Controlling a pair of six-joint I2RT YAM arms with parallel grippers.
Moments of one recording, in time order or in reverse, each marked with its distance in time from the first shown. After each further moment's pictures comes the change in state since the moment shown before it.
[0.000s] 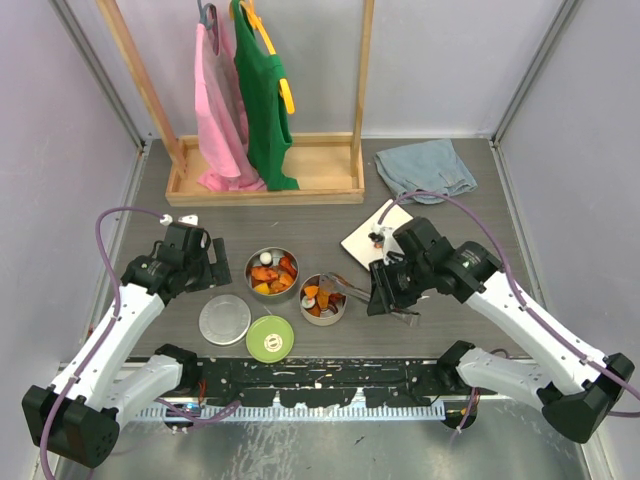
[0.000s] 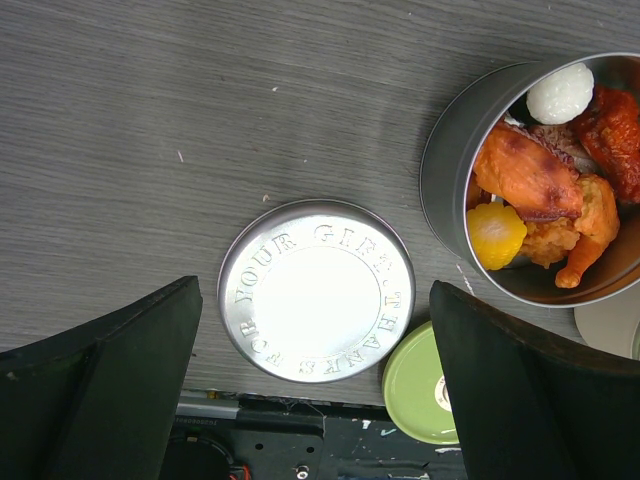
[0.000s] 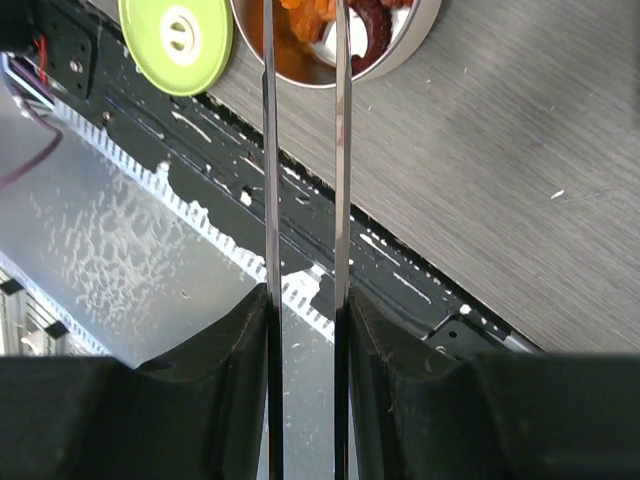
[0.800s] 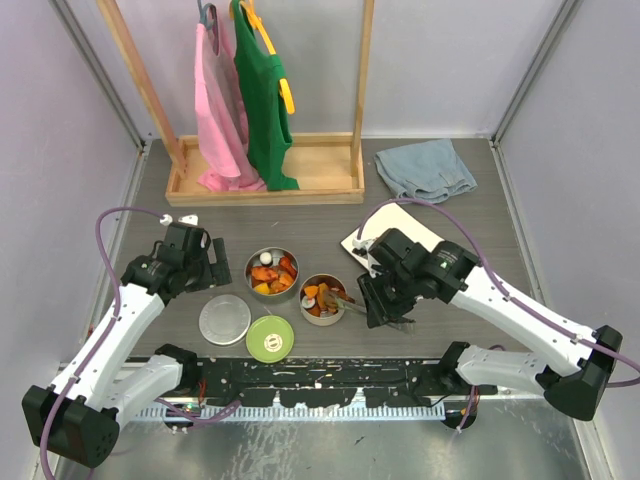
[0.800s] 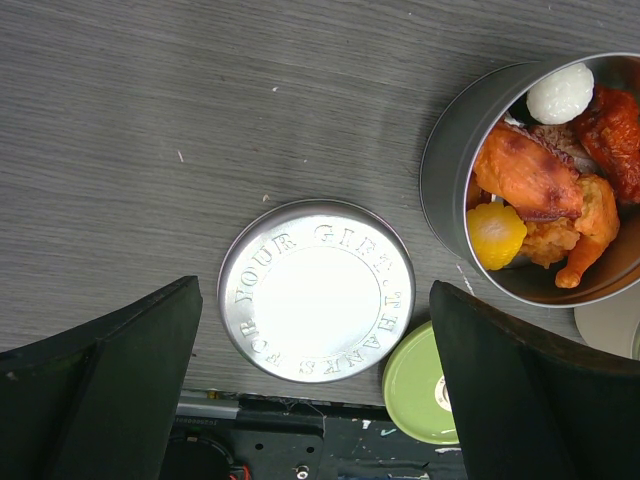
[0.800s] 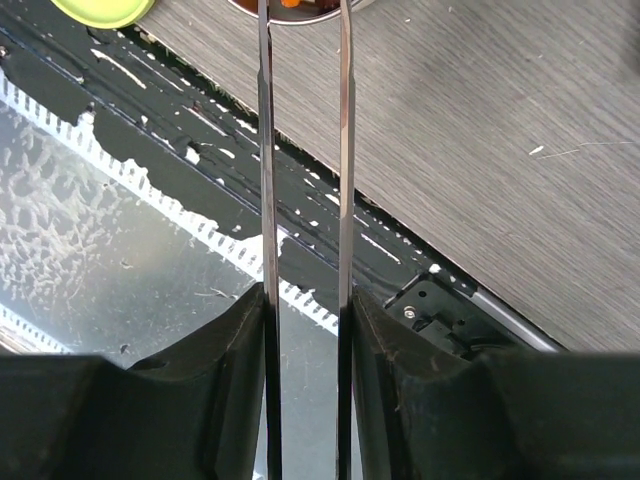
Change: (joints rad) left arm 0.000 0.000 0.000 0.000 0.000 0.000; right arm 0.212 0.090 0.038 -0.095 0.166 0.036
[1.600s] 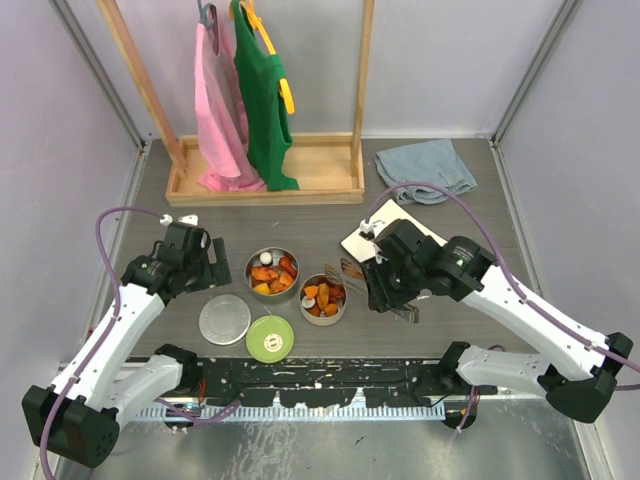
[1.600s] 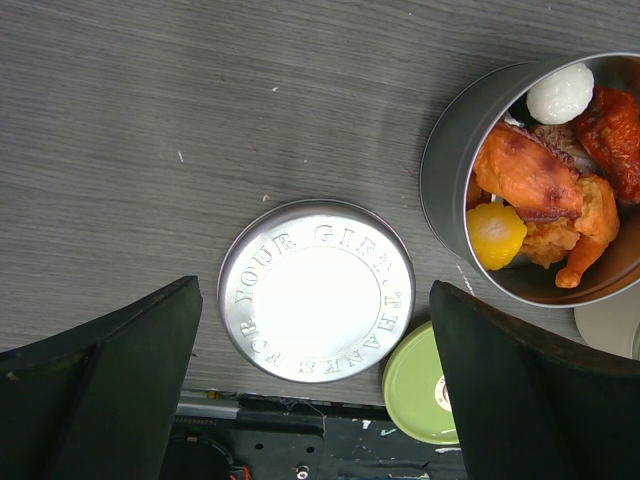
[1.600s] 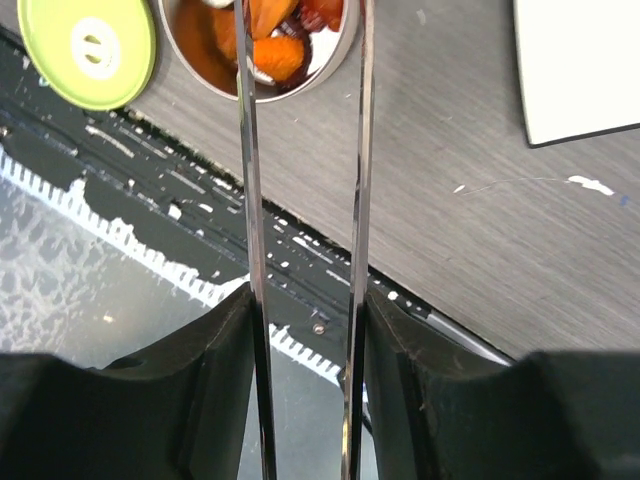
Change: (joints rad) left arm 0.000 0.000 0.000 0.000 0.000 0.000; right arm 0.006 -0.003 0.111 -0.024 0.138 -0.004
